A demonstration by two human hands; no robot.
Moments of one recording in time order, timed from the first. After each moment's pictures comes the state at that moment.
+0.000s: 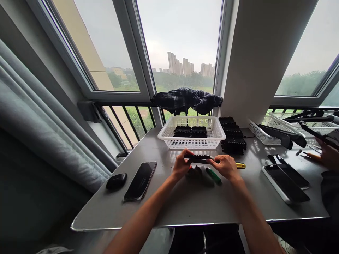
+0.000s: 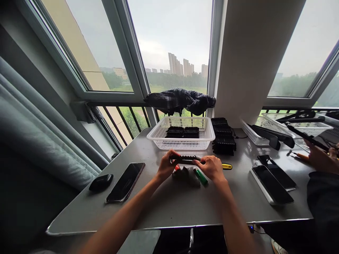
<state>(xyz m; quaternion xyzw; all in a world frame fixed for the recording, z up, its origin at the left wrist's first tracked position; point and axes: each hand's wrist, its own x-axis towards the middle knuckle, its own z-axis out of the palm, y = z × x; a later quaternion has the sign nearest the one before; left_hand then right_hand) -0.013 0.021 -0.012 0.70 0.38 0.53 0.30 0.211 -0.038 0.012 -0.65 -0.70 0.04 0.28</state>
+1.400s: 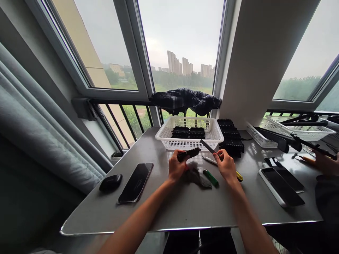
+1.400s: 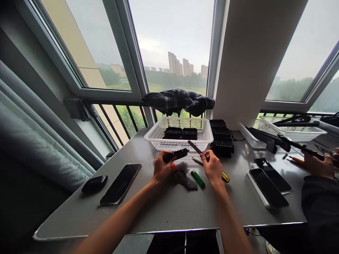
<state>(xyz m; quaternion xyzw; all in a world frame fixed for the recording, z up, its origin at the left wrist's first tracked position) -0.010 0.019 -0.014 0.62 0.49 0.57 0.24 0.213 -0.027 0.000 -0.69 -0.57 0.10 0.42</state>
